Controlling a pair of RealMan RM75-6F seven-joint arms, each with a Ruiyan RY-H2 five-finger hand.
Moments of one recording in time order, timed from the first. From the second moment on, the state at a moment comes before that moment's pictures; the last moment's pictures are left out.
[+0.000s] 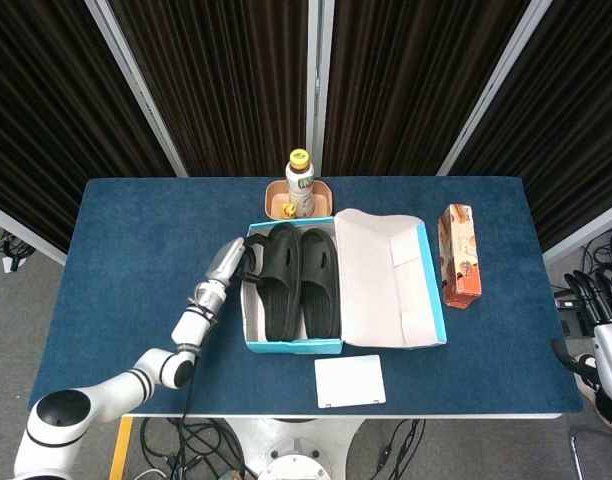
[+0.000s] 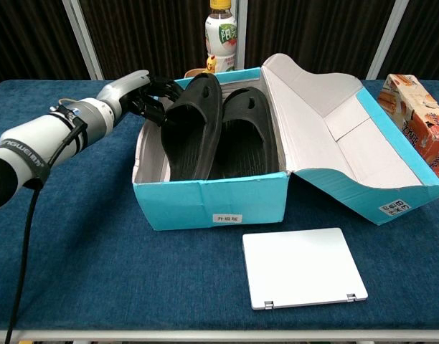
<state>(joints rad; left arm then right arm) -0.88 -1.95 -0.32 -0.81 1.20 0.77 -0.60 0.06 -0.90 0.08 -1.73 -1.57 1.55 0.02</state>
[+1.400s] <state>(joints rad) -0.90 -1.52 -0.29 -1.41 1.14 0.76 0.07 0.05 -0.90 0.07 -1.69 -1.59 1.58 0.06</state>
